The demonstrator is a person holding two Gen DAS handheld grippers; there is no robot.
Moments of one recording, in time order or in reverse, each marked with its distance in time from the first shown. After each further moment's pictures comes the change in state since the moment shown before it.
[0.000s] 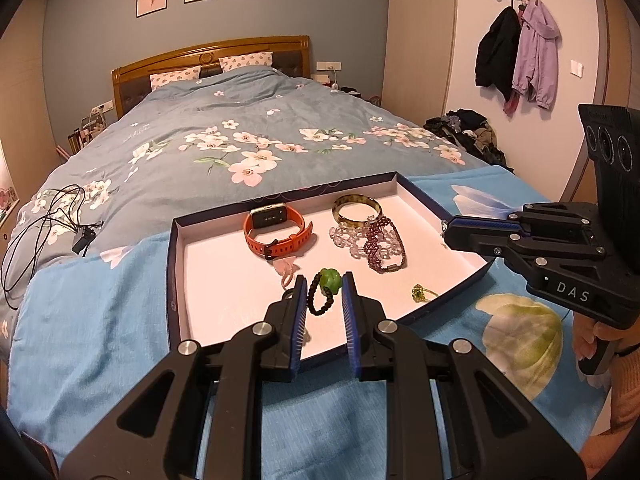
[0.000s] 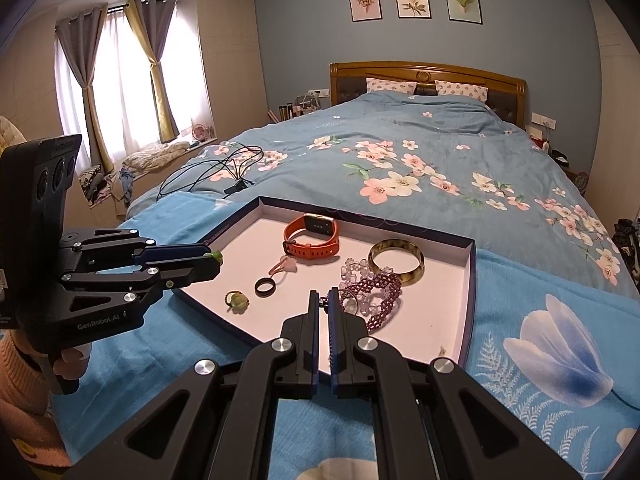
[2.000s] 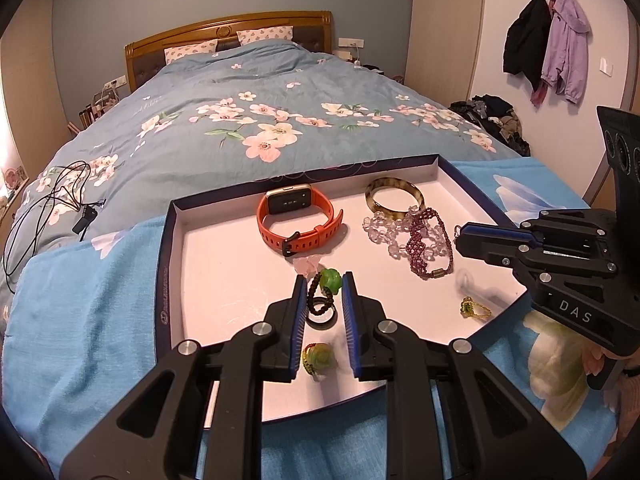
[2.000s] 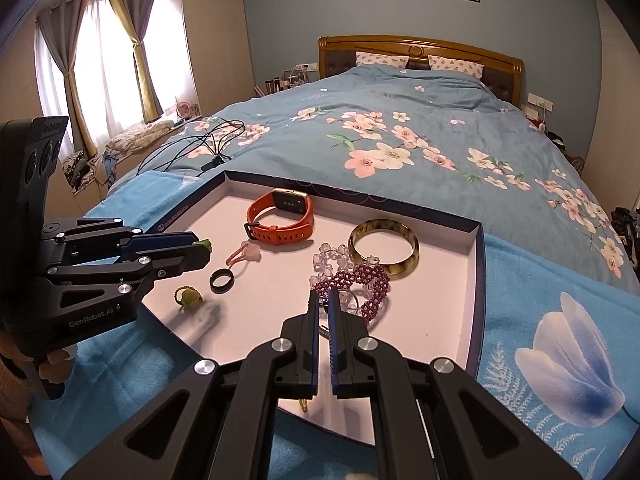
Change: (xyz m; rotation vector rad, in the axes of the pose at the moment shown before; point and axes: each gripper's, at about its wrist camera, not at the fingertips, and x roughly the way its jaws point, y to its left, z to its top) left arm 0.062 0.014 0.005 -0.051 0.089 0.063; right arm 0.052 -0.017 0.002 0.010 0.098 -0.036
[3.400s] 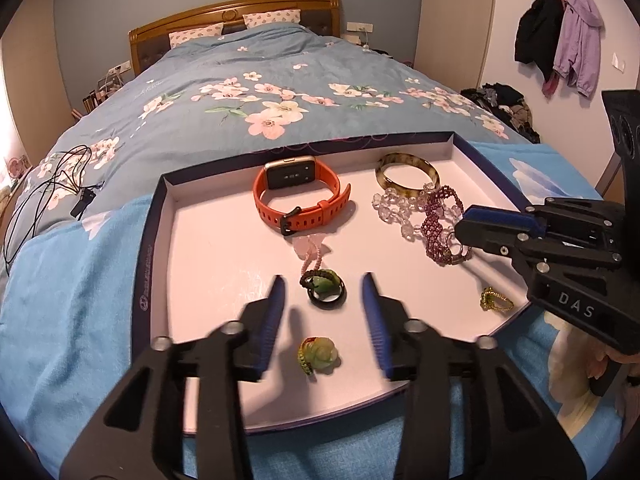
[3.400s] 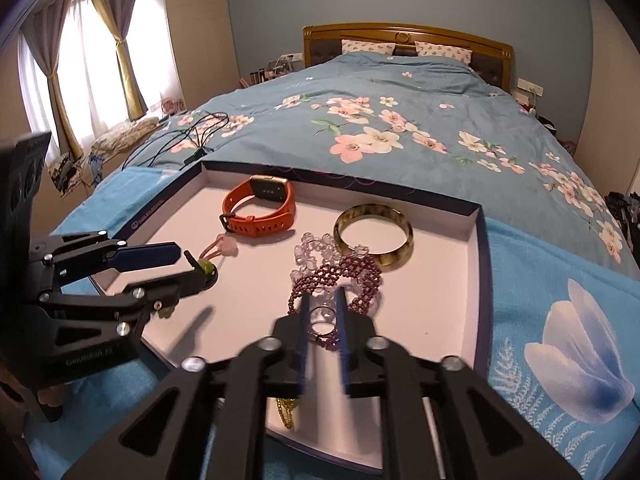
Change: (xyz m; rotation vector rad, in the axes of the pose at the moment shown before) left arm 0.025 0.000 -0.007 -0.020 0.052 0.025; right arm 0.017 -0.010 -0.003 0.053 0.025 -0.038
